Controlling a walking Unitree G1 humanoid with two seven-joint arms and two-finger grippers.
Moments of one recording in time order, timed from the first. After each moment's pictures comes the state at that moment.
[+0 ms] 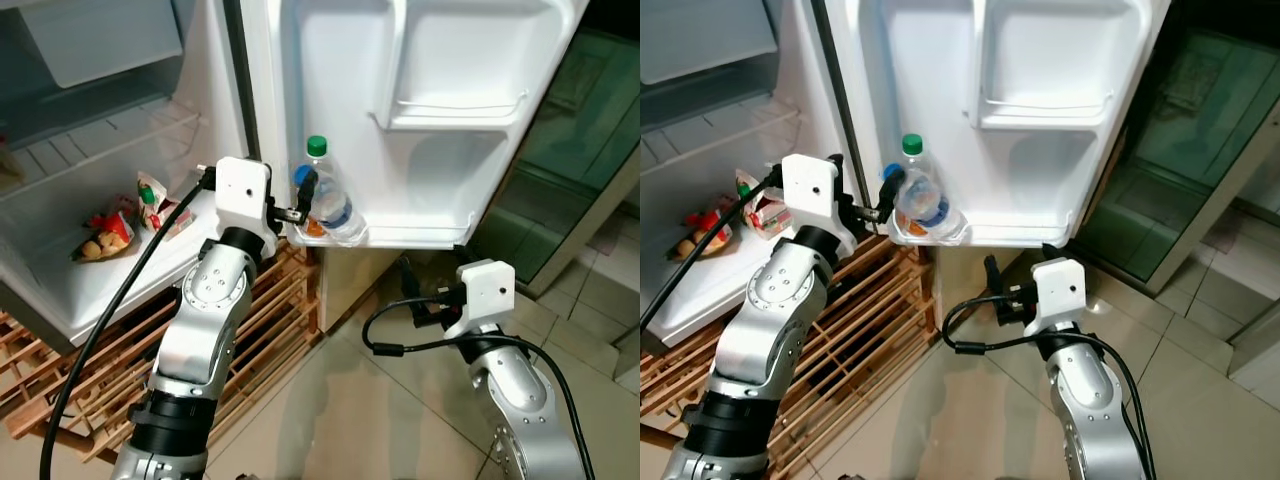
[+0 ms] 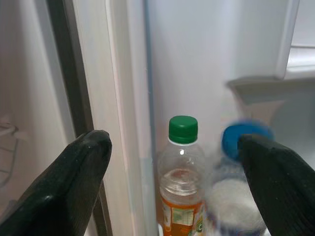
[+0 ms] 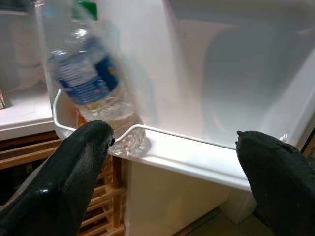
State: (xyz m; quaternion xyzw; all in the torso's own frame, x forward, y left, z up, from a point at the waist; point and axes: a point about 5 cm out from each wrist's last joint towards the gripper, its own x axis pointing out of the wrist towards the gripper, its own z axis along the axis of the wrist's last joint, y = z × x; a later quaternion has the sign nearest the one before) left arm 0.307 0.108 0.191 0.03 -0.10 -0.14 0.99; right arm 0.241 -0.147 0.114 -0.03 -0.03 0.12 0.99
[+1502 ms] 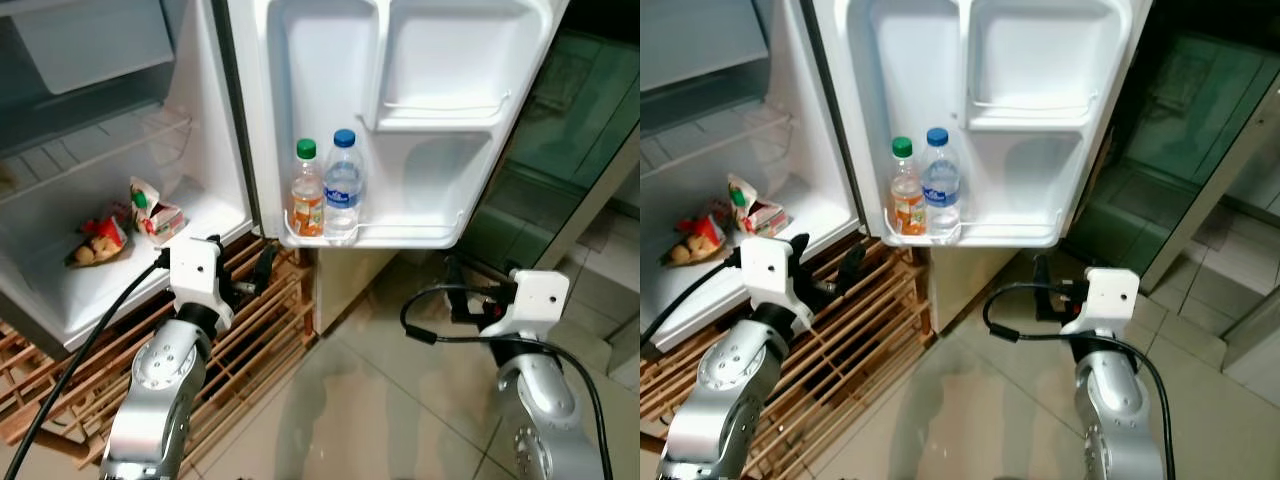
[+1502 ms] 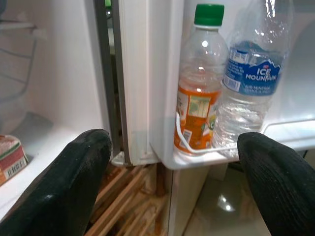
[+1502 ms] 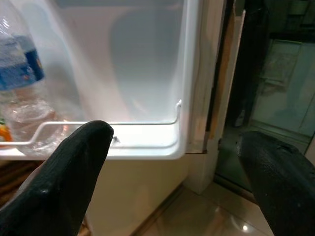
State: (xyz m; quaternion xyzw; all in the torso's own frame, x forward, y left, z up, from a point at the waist) left arm 0.264 0.154 0.122 0.01 0.00 -0.11 0.99; right arm 0.240 -0.190 0.106 0.01 -0.01 -0.01 1.00
